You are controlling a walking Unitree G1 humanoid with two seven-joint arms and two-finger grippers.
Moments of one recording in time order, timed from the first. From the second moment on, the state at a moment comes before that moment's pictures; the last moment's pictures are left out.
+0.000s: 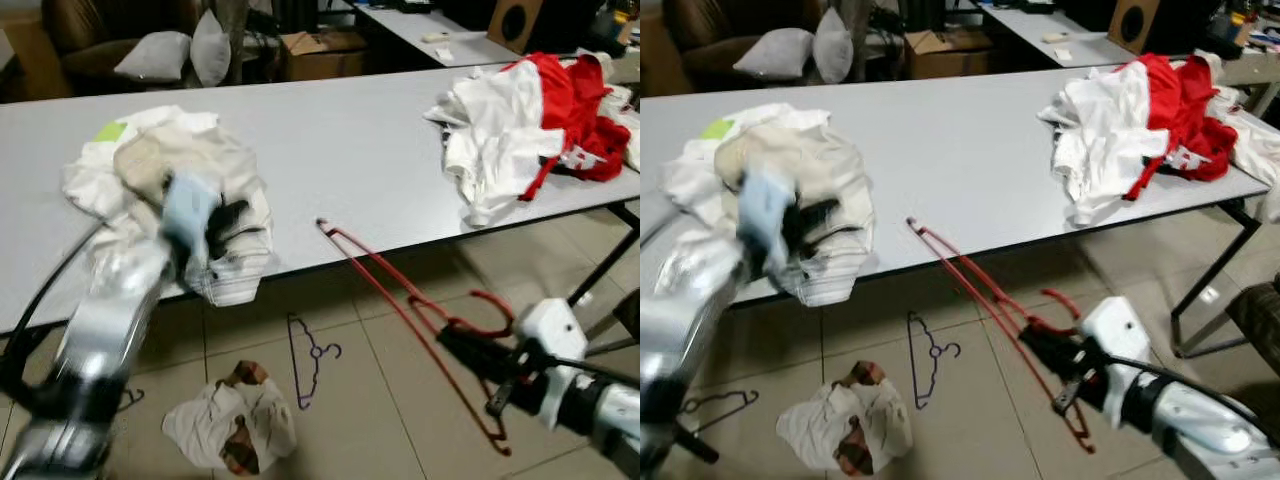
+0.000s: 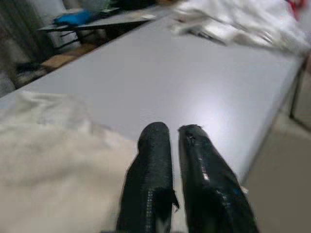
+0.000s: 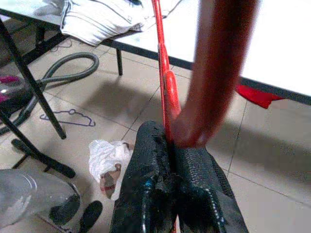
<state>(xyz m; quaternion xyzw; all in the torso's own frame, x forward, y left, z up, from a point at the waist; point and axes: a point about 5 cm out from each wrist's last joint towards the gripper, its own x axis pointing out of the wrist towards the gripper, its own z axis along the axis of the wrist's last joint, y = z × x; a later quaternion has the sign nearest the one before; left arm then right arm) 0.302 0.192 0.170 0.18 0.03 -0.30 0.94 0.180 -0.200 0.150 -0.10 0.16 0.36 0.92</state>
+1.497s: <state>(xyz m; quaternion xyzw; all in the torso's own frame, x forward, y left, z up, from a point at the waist) 0.264 0.197 0.091 0.46 -0.02 -0.18 0.87 0.189 -0.205 0.153 -0.10 0.15 0.37 0.91</state>
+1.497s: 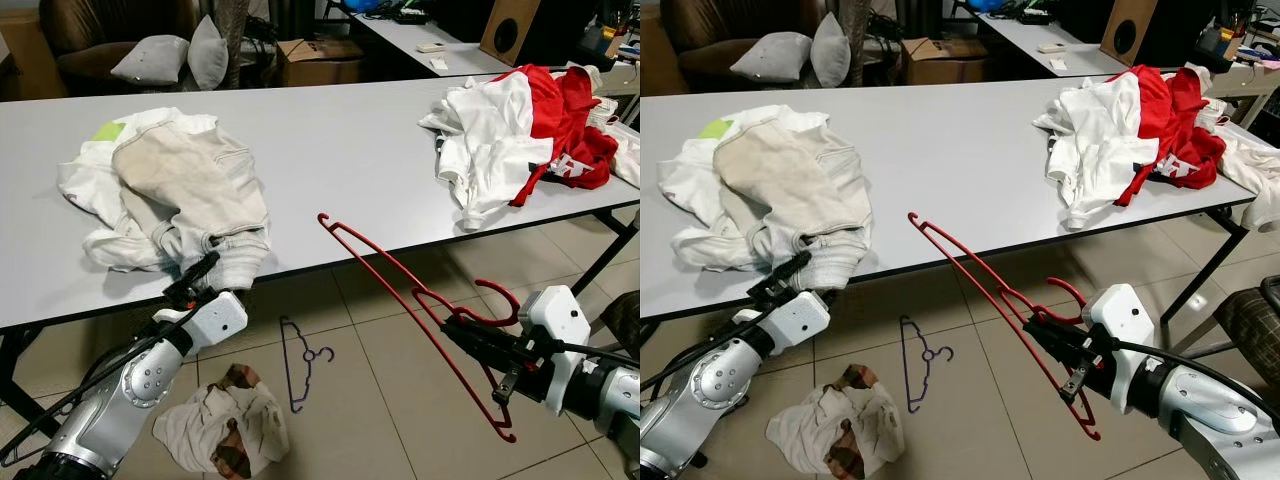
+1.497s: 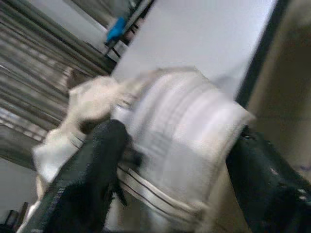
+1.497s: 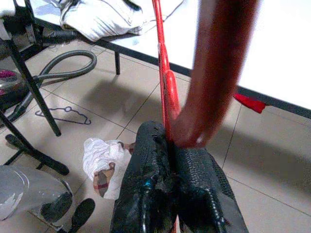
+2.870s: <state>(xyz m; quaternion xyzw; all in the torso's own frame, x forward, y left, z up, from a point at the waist) 0.347 0.185 0.212 0.29 -0.12 -0.18 0.93 0.186 -0.187 0.151 -0.08 0.14 0.43 0.89</state>
